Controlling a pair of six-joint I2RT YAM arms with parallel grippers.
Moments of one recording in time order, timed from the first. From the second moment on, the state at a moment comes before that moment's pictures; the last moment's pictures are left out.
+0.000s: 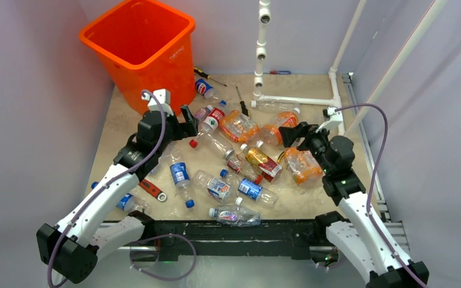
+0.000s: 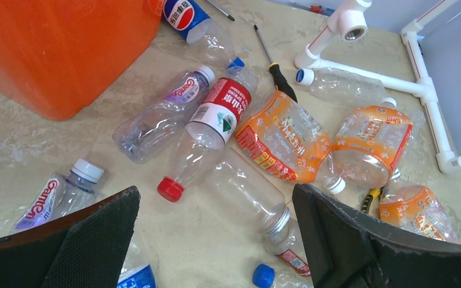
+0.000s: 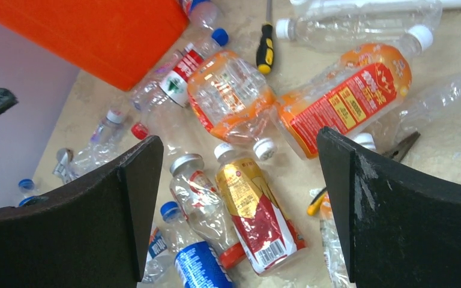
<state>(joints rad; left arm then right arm) -0.47 1.00 0.90 -0.26 -0.24 -0.47 0.26 0.70 0.56 0.10 -0.10 0.43</state>
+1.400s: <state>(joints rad) -0.47 1.06 0.87 -0.24 -0.03 -0.52 0.25 1.16 0.59 -0.14 0.35 0.59</state>
